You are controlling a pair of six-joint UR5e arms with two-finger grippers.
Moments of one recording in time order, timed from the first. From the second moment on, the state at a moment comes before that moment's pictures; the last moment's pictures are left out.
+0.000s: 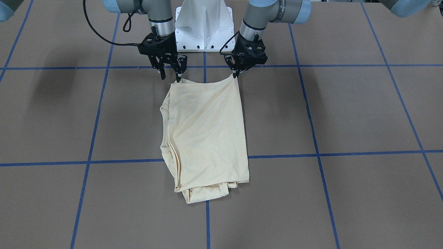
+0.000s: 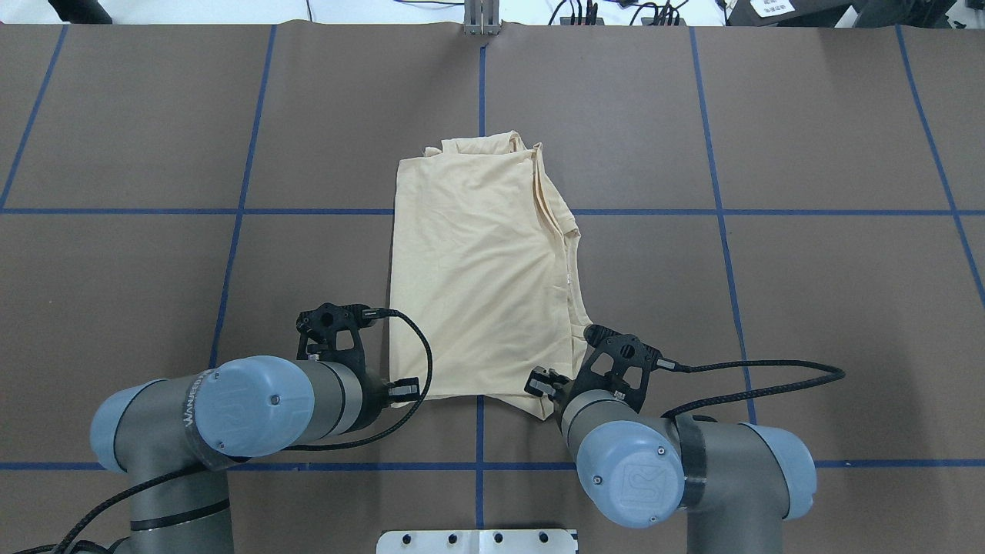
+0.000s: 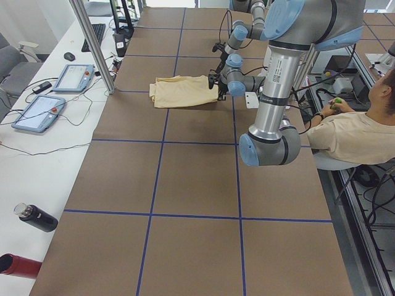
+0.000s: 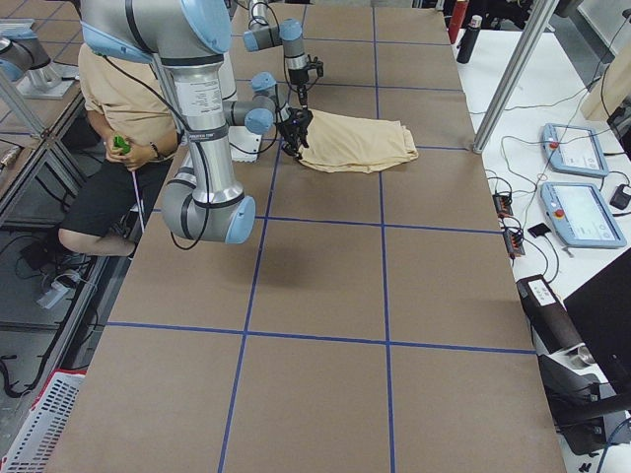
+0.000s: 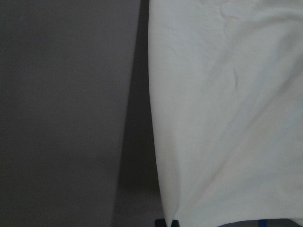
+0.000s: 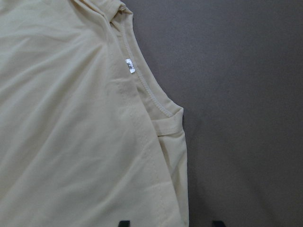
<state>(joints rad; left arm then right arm) -0.27 -1.95 -1.95 -1.83 -1.60 -1.51 0.15 -1.18 1.96 -1.53 1.28 1.88</state>
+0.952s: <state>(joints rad) -0.27 -1.95 -1.95 -1.83 -1.60 -1.51 0.15 -1.14 1.86 -1.54 1.27 1.91</state>
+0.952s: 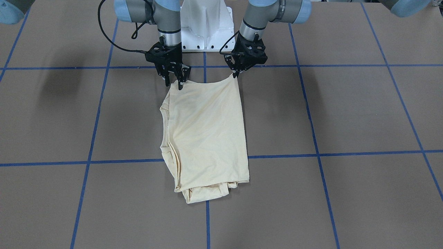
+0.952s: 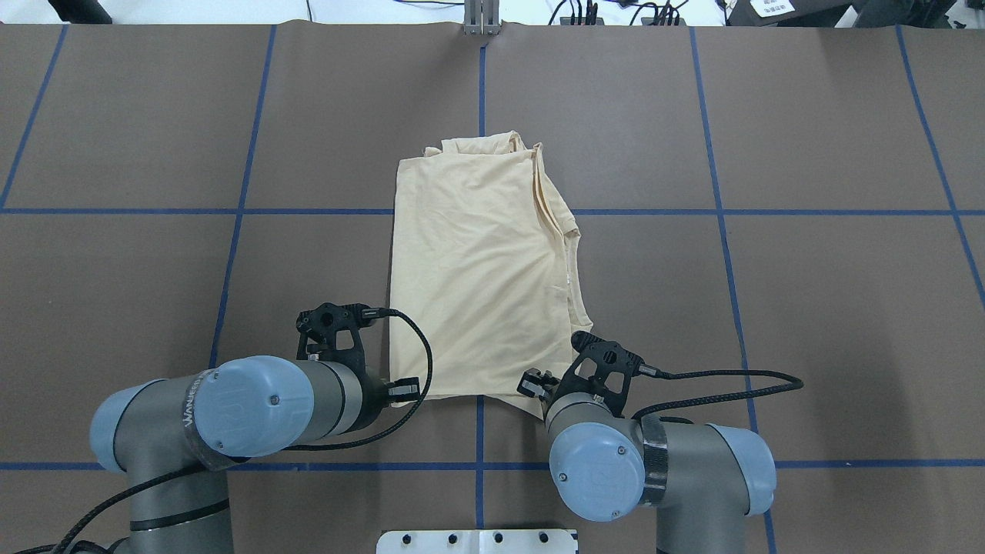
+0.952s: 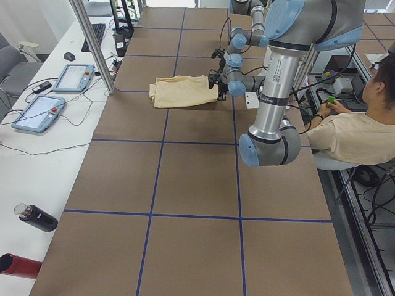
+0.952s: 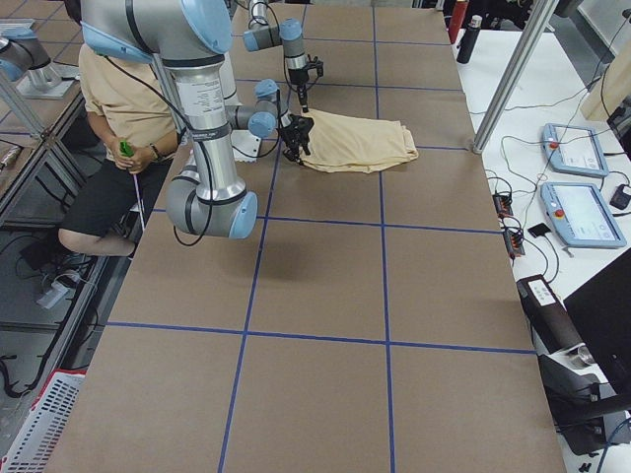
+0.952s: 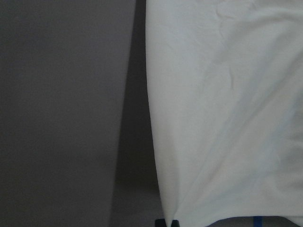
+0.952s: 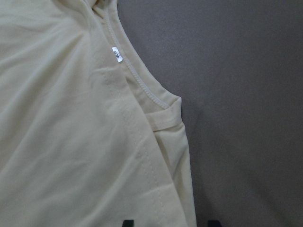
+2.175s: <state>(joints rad) -0.27 -1.95 -1.95 -1.83 -1.60 -1.51 0.14 -1.11 1.83 -1.54 1.26 1.91</state>
